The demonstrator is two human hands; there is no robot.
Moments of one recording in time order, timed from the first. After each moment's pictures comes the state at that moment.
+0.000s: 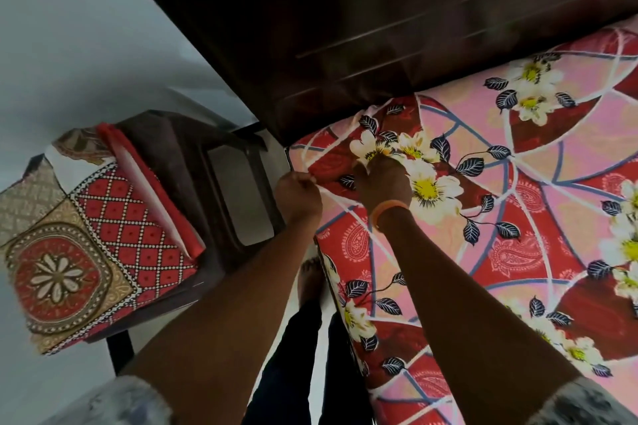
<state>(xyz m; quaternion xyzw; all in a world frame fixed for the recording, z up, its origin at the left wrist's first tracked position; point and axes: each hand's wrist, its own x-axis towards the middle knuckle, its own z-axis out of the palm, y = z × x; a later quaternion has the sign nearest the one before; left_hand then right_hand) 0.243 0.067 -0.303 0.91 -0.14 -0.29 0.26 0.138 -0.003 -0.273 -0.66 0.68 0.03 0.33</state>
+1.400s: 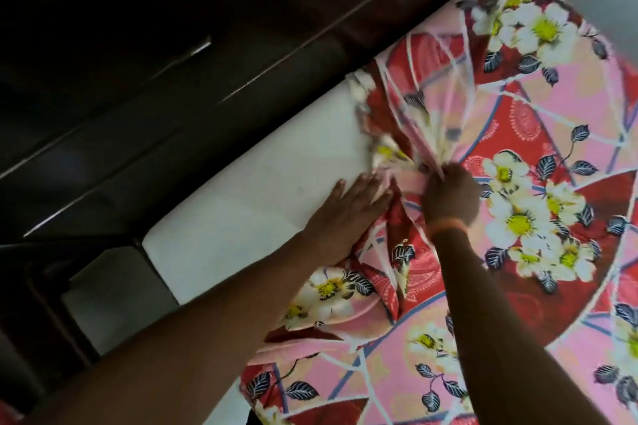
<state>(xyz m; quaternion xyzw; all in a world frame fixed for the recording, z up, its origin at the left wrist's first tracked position) 0.047 -0.073 -0.326 0.41 -0.88 -0.24 -0.06 -0.136 -0.113 -0.310 -0.43 0.87 -0.14 0.20</state>
